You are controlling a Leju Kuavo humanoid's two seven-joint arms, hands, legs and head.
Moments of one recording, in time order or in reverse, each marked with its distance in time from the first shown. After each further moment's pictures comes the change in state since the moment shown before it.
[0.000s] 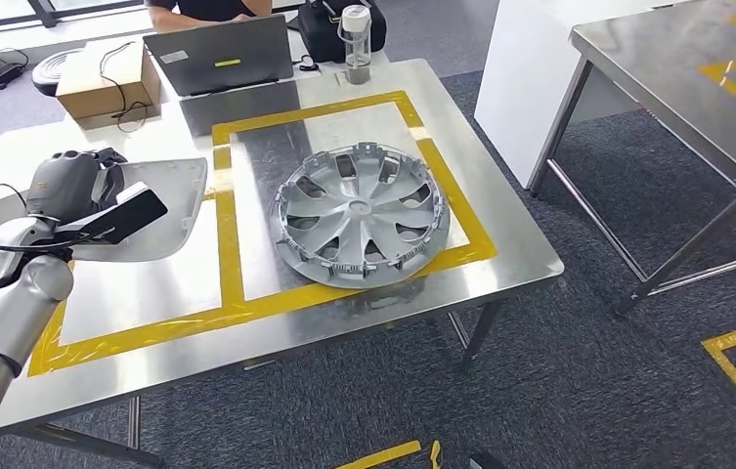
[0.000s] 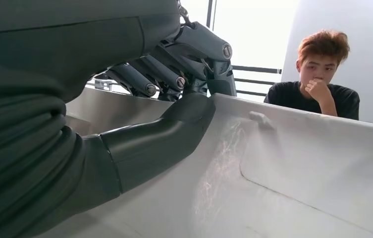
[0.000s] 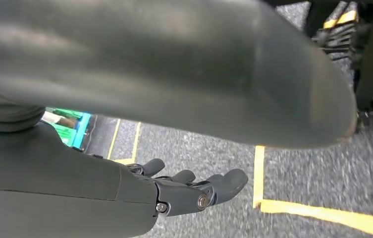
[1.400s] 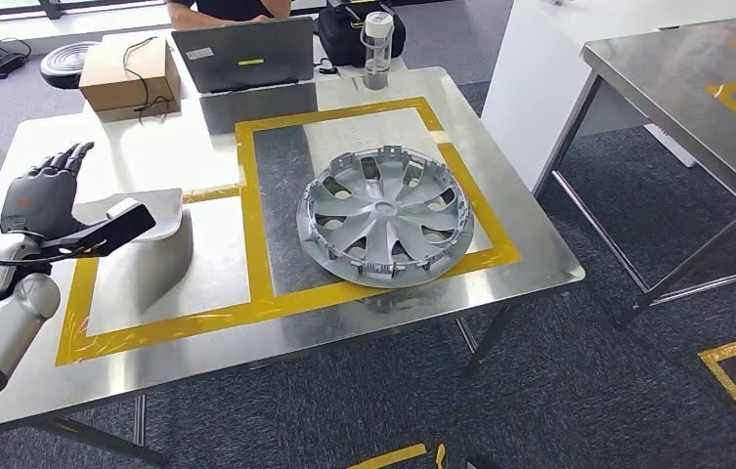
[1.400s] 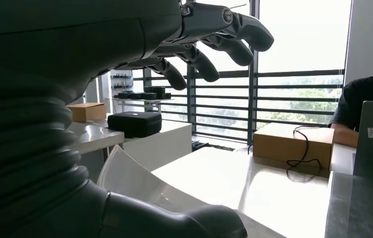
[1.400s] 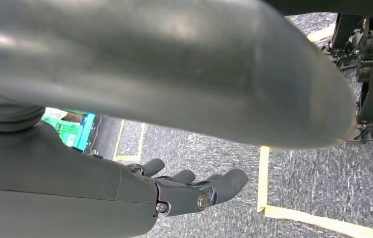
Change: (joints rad) left arm 0.004 0.037 -0.034 0.075 -0.141 0.082 0.145; right arm -0.002 -0.011 0.000 0.000 0.023 0.011 0.009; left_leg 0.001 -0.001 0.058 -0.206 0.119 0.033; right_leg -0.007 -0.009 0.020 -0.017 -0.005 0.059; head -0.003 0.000
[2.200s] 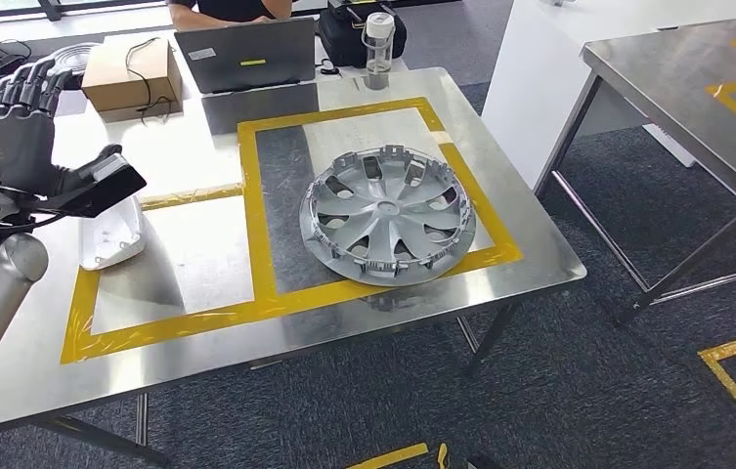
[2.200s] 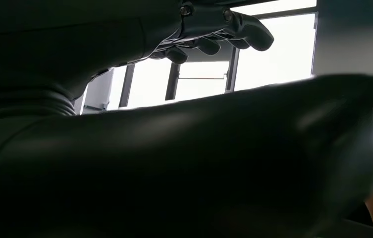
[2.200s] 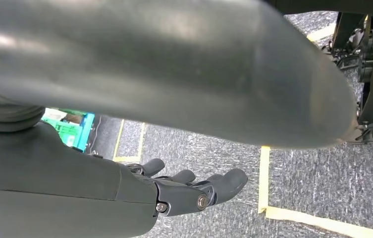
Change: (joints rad) left arm -0.105 -0.018 -0.001 -0.037 0.010 0.160 -0.092; right arm 0.001 0.005 -0.007 0.000 0.008 -0.007 0.000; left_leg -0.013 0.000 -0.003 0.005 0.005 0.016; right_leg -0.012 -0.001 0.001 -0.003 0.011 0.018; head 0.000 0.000
